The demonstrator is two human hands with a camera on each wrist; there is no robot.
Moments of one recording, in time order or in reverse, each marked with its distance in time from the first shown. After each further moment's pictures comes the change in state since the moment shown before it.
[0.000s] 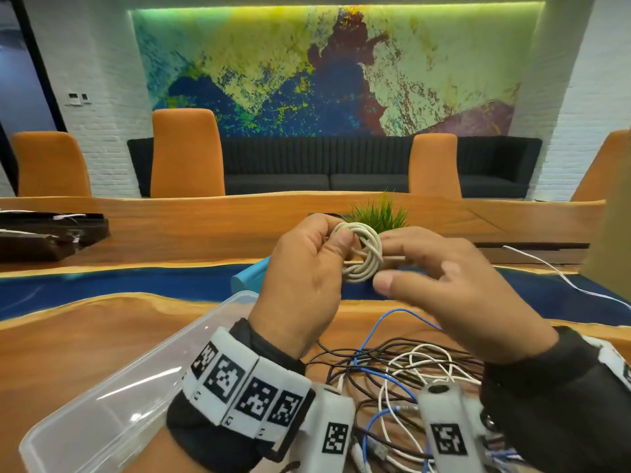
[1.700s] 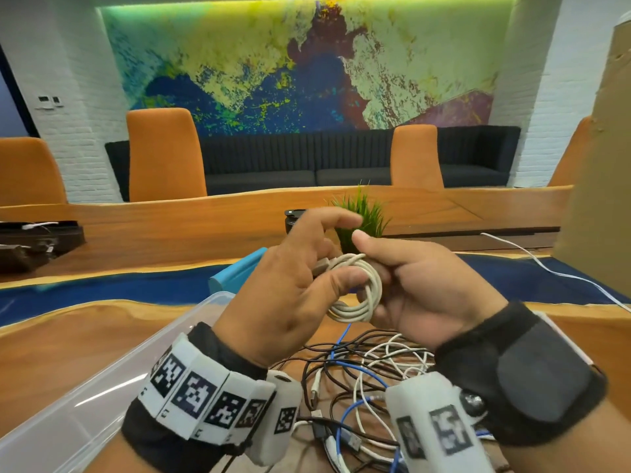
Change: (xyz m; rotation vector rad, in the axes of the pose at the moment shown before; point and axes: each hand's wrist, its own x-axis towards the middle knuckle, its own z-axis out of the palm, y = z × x) left_hand -0.007 0.004 -0.001 0.149 -0.323 0.241; right_hand 0.005 0.006 0.001 0.795 -0.013 0.674
